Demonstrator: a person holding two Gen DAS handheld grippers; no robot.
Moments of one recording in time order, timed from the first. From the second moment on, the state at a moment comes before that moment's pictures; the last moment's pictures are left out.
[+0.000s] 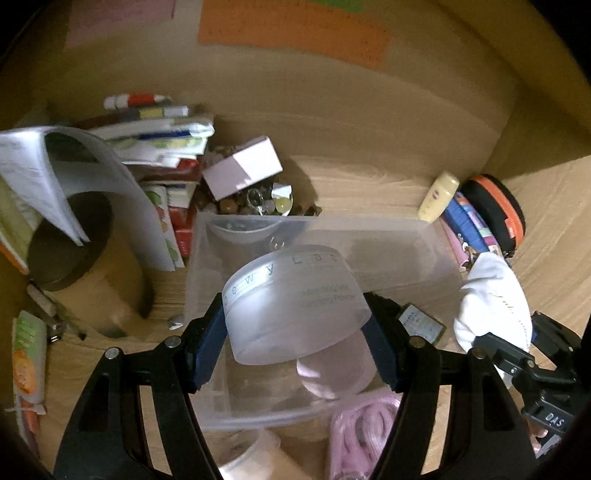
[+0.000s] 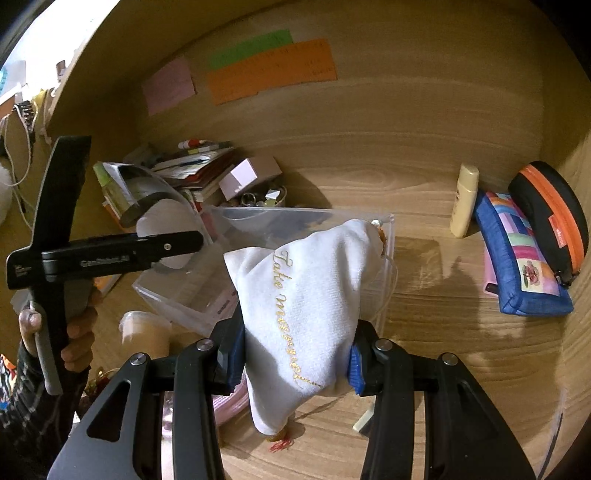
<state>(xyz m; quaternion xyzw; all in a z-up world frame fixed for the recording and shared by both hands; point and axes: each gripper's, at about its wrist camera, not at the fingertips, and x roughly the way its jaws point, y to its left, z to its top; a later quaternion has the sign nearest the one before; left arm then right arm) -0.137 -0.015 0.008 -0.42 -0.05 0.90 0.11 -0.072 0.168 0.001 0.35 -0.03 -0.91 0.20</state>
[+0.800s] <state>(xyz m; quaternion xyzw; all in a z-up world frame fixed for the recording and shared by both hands) -0.179 0.024 -0.026 -0.48 0.02 0.87 0.09 -0.096 0.157 -0.005 0.37 0.00 -0.91 0.19</state>
